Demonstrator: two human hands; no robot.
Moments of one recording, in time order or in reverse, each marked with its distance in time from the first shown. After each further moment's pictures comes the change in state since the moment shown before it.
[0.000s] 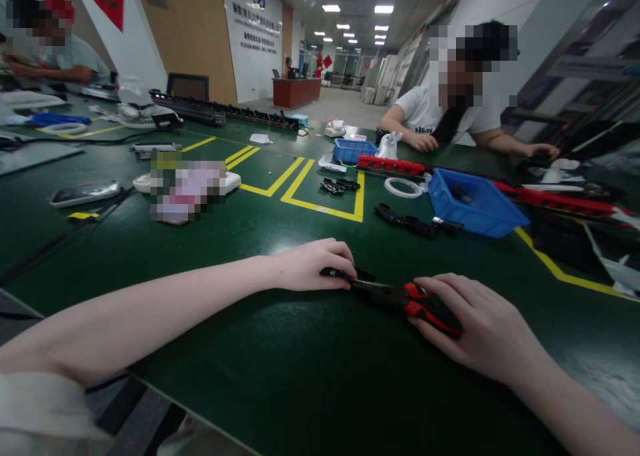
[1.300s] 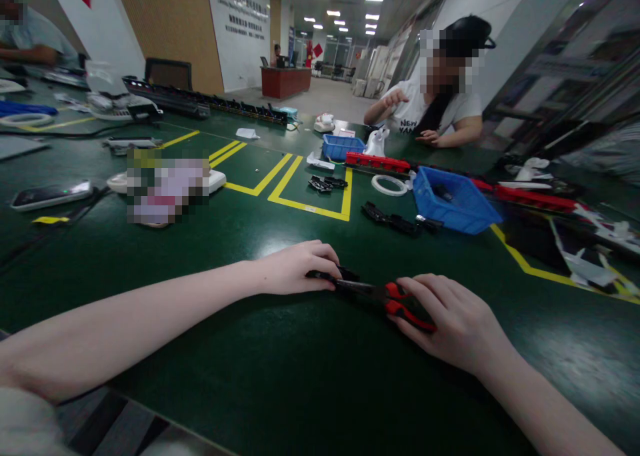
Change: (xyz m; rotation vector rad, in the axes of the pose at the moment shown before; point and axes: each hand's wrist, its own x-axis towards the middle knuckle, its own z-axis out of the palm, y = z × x) left_hand -0.002 0.001 0.000 0.012 -0.024 -0.013; right_hand 0.001 -0.005 -0.002 -0.138 0.017 -0.078
